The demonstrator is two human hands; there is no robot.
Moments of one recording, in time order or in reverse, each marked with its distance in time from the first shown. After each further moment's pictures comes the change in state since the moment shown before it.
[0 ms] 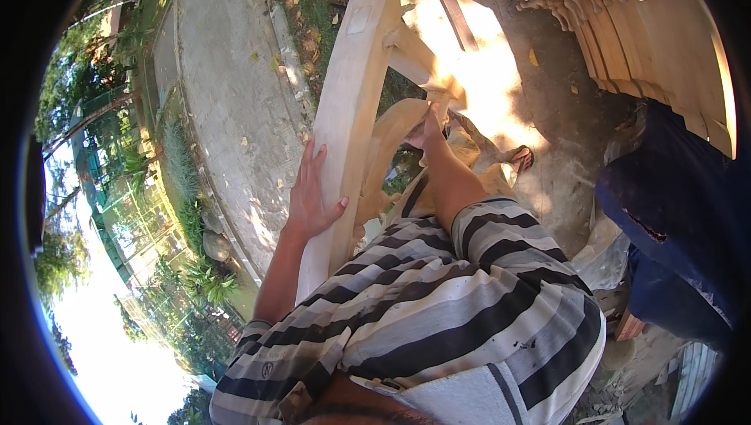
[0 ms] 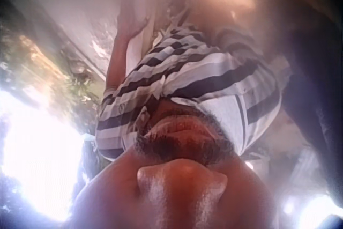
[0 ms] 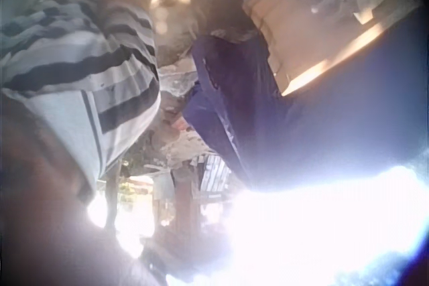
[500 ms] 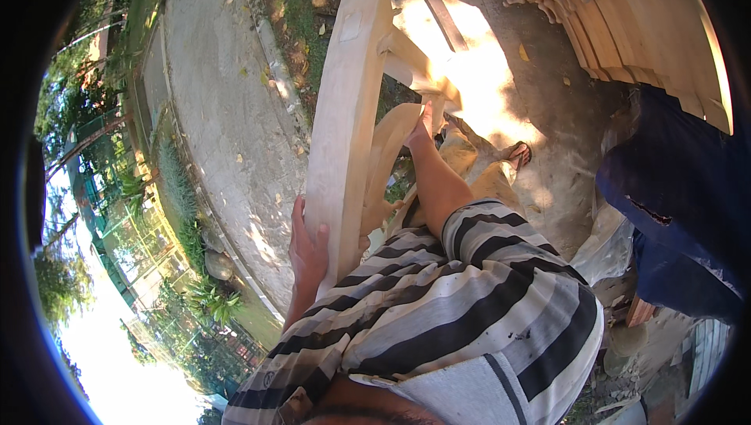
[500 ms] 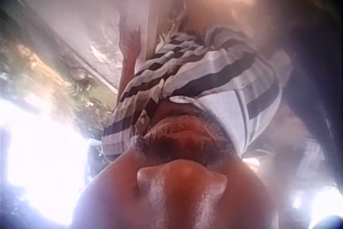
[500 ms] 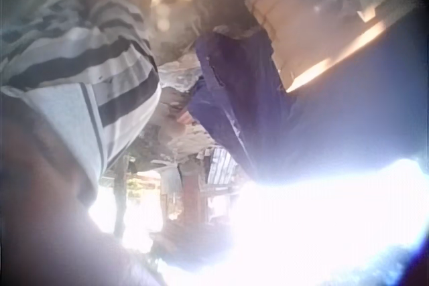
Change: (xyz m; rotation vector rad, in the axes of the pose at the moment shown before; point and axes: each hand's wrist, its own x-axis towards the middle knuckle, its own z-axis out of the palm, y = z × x) left_hand -0.075 -0.004 0.018 -0.269 0.147 -0.433; right_hand 0.040 0.009 0.005 0.204 -0.007 -0.170
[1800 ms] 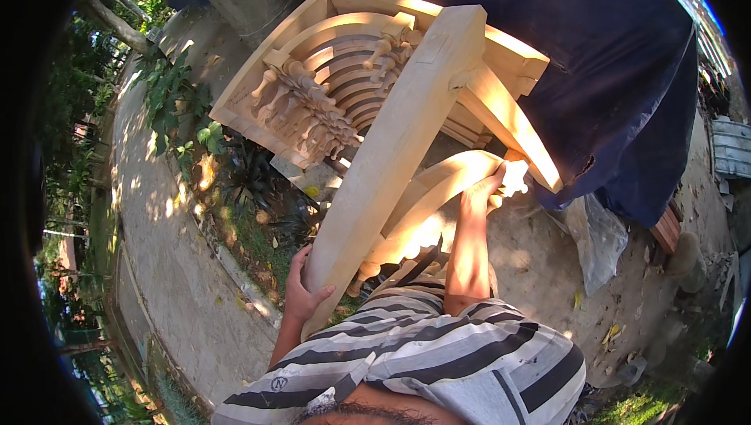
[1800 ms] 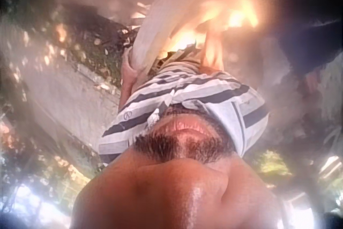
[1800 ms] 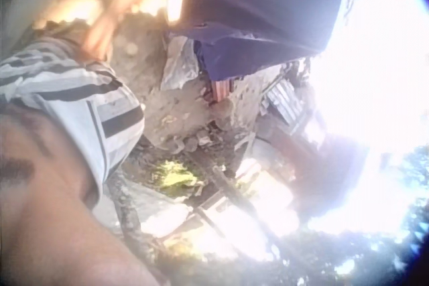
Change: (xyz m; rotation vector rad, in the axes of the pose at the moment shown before) left_hand 0.173 0.054 -0.038 -0.388 -0.373 0.793; right_hand -0.304 -0.235 0.092 0.740 -0.062 -1.380
